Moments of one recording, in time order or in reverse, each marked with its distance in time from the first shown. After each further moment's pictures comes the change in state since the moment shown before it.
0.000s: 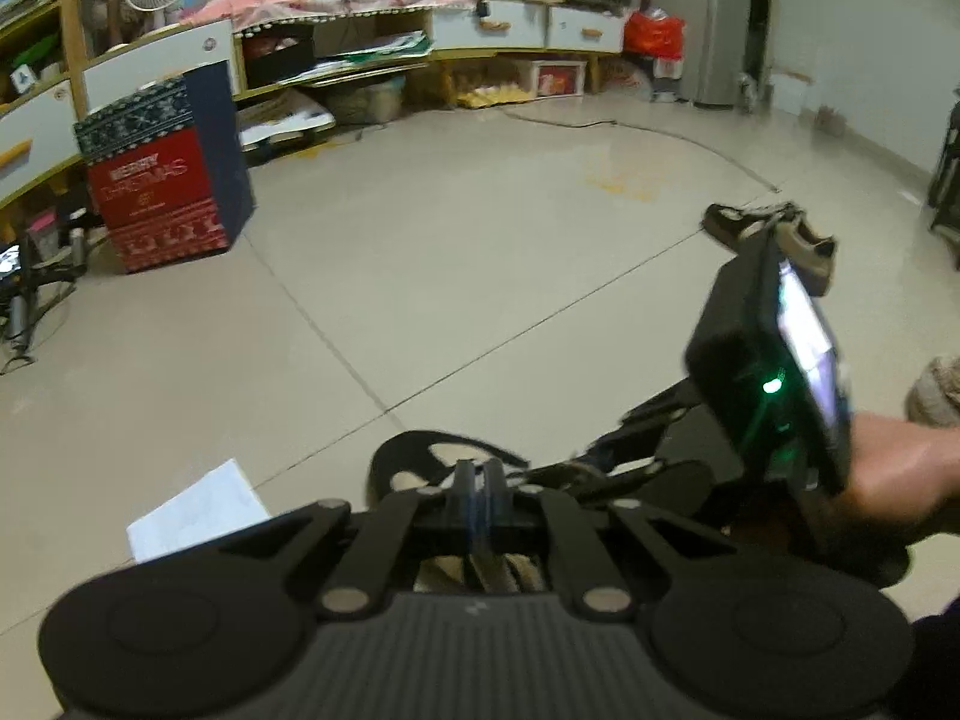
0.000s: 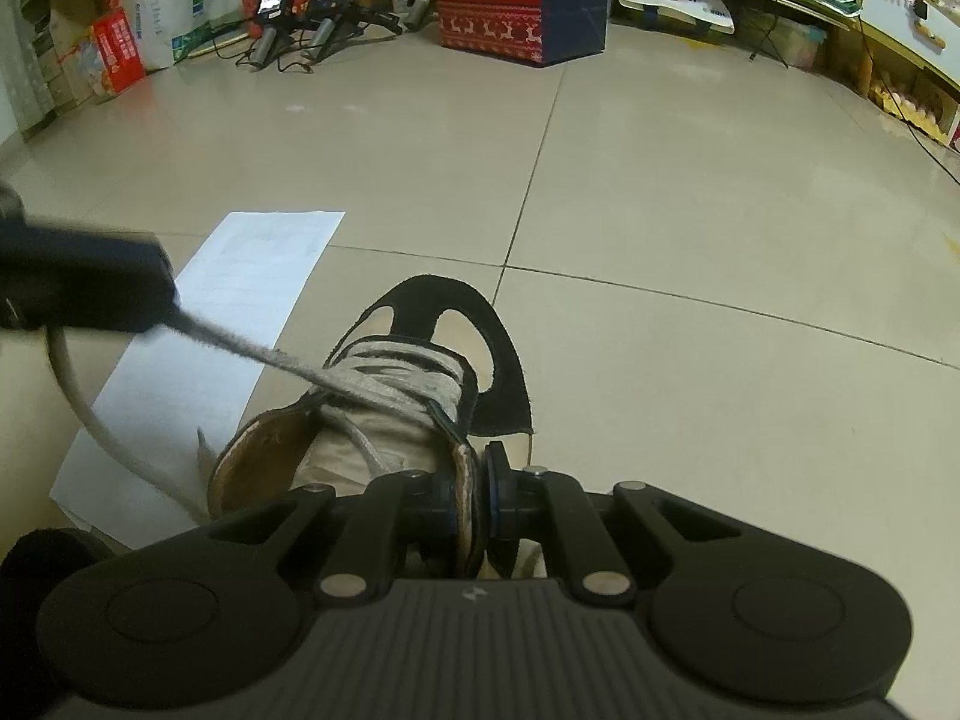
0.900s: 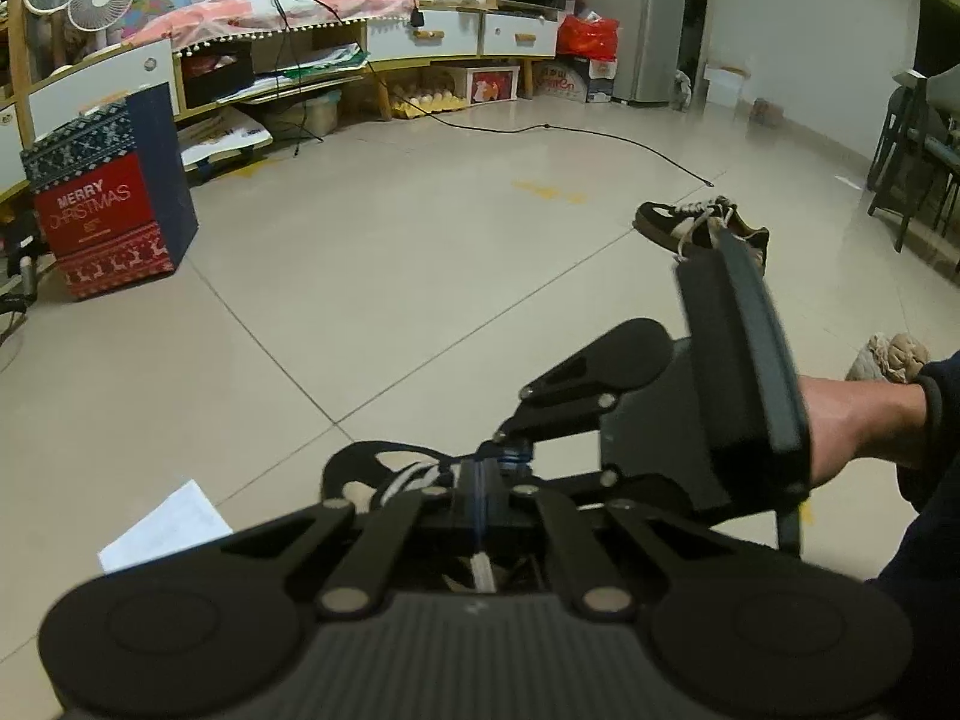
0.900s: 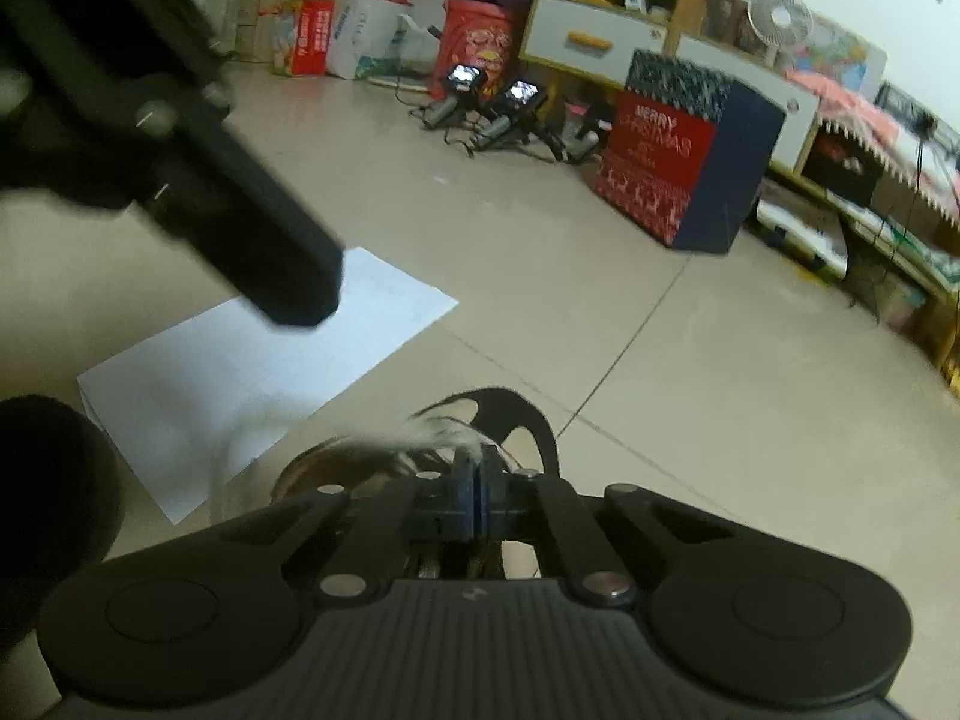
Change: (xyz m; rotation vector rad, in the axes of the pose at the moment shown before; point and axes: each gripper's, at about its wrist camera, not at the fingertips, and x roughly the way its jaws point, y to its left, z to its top) left arm -0.015 -0.004 0.000 0.046 -0.015 -0.097; right arm -0.029 0.030 -0.015 -0.483 -0.287 0.081
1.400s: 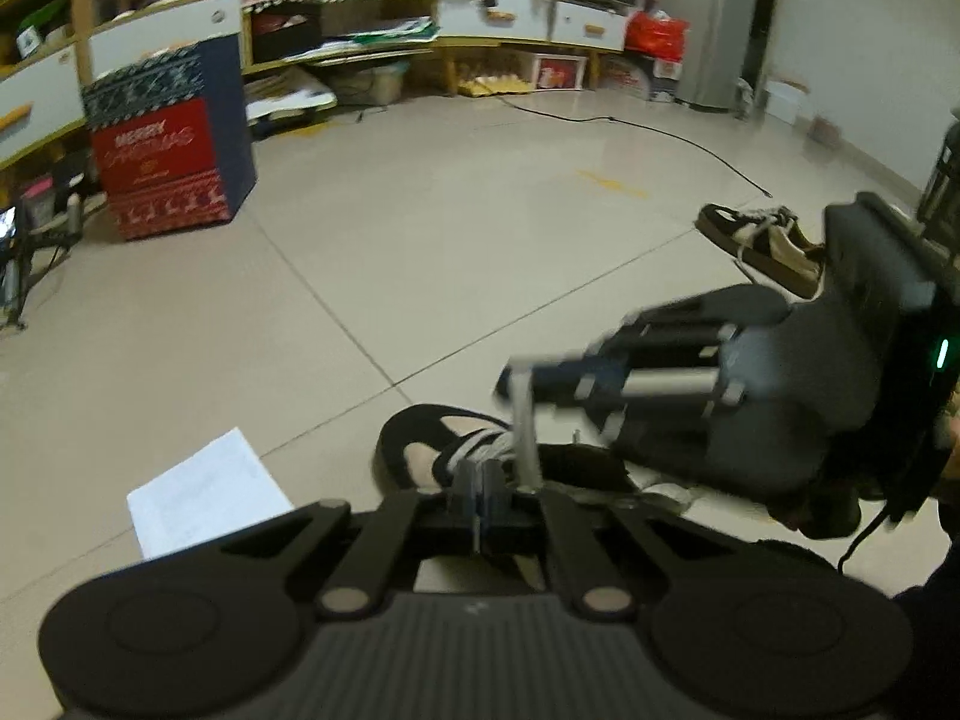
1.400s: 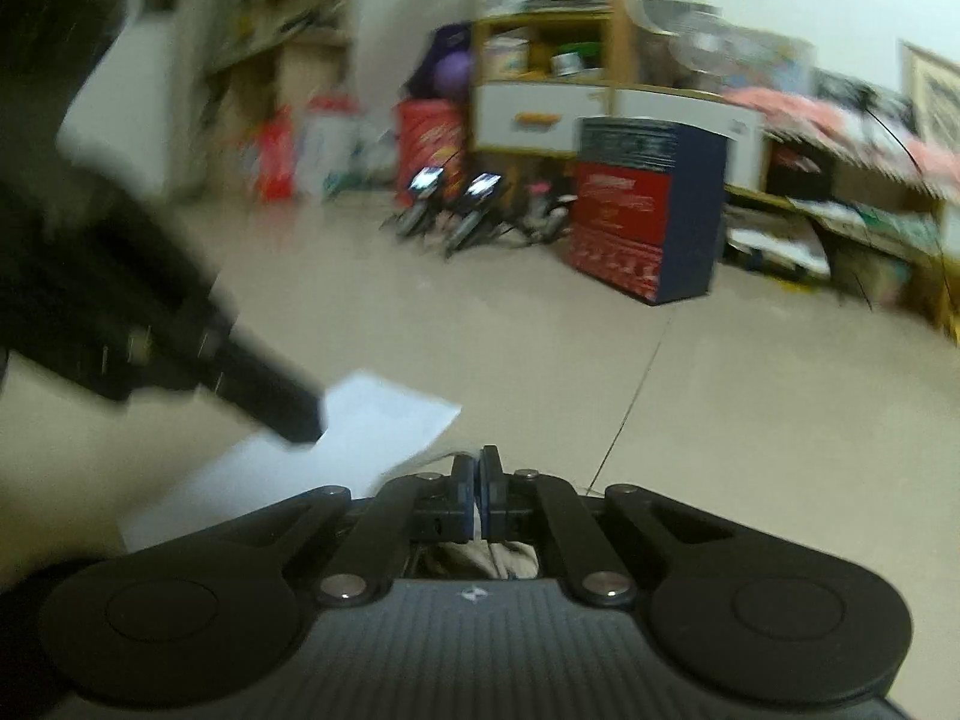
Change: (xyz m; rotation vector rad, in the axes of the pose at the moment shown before) left arm 0.005 0.027 -0.015 -0.114 0.034 0.074; right arm -0.023 -0.033 0.009 0.334 -0.216 0.029
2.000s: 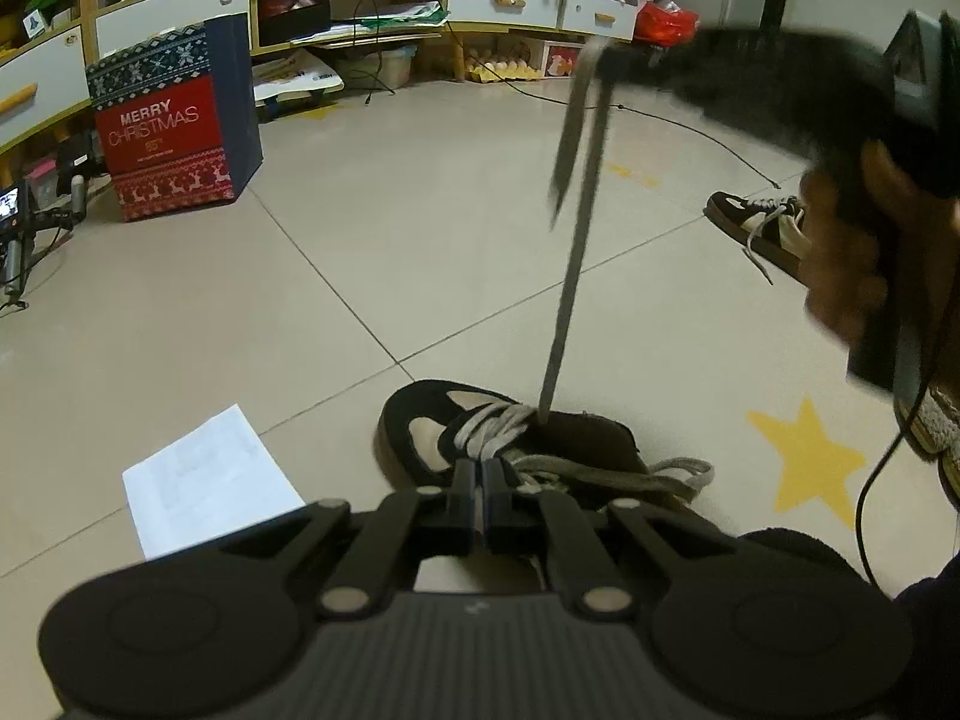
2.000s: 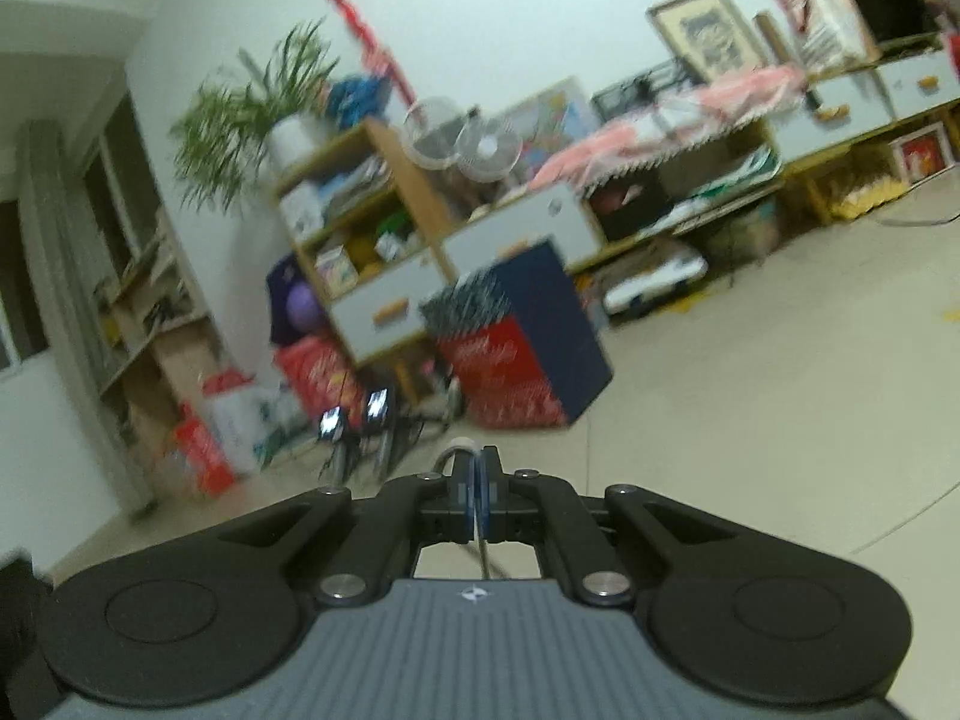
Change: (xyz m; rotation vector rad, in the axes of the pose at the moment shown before) left arm 0.007 0.001 -0.008 -0.010 0.025 0.006; right arm -0.058 -0.075 0.057 0.483 -0.333 -0.122
